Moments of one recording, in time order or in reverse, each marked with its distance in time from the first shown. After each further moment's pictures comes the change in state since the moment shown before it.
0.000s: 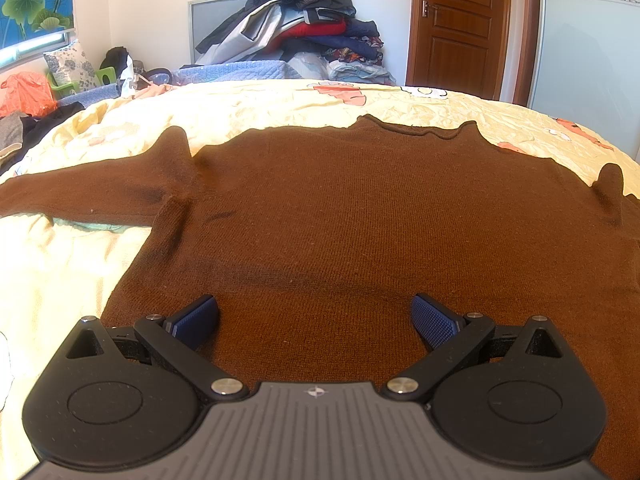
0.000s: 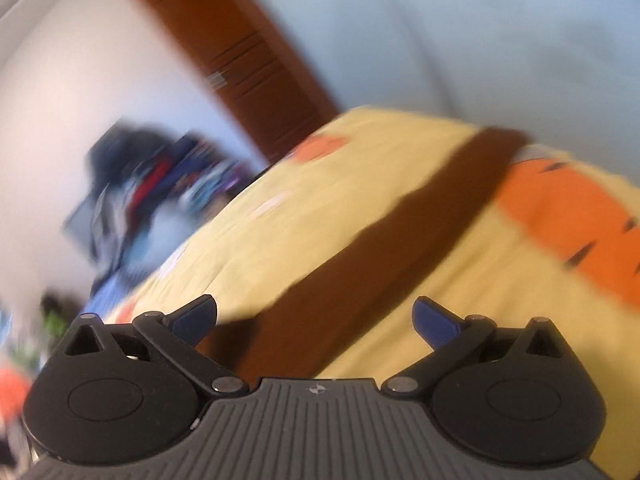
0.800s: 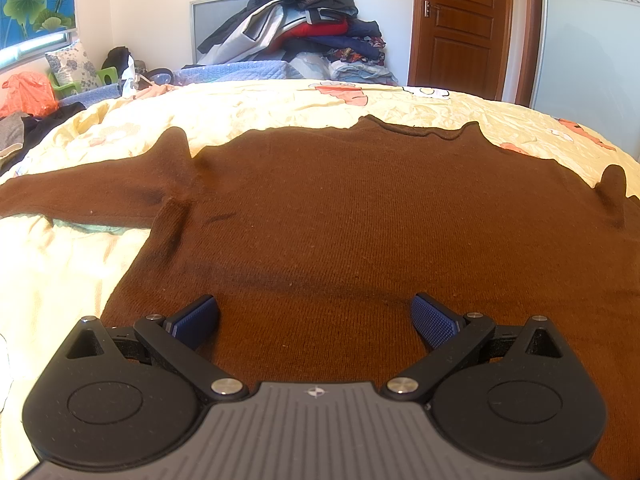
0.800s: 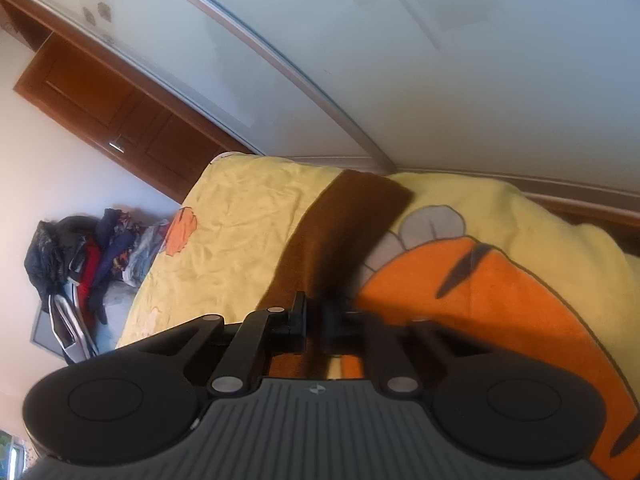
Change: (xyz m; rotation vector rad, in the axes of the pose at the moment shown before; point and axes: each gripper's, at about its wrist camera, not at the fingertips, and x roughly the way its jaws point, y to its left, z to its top) left arm 0.001 0.000 0.001 0.000 0.000 0.000; right arm 0.108 -0.139 0.064 0.353 0.007 -0.096
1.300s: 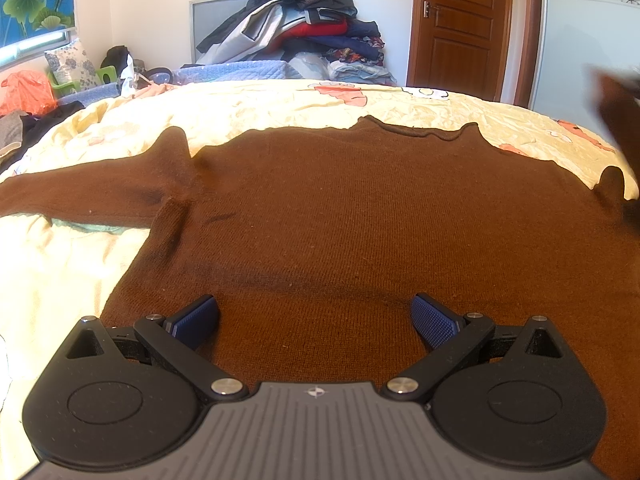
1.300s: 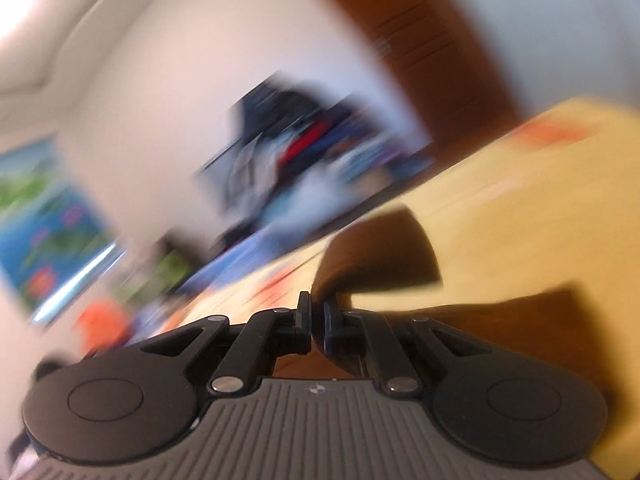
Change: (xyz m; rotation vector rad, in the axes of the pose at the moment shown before) left arm 0.000 0.001 0.000 0.000 0.000 0.000; right arm -0.064 0.270 -0.251 -0.577 0.245 0.575
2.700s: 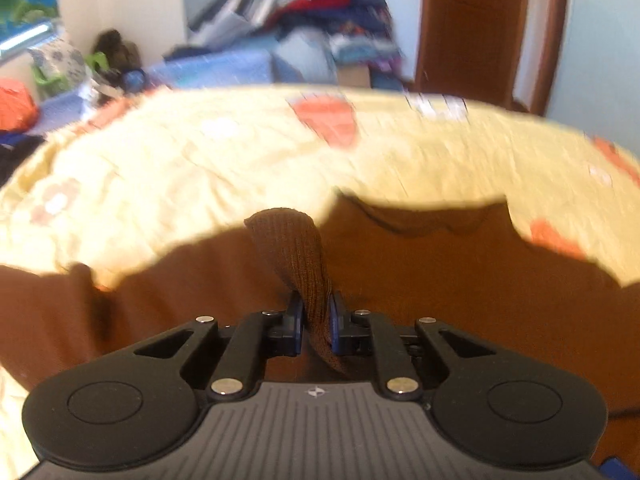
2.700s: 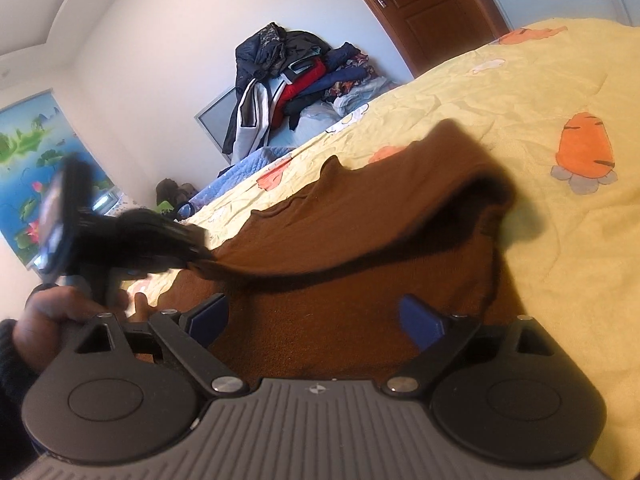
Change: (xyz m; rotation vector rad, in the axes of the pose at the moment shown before) left arm 0.091 -0.039 0.153 -0.014 0.087 0.040; right arm -0.028 -0.026 -0.129 0.010 0.080 -0.069
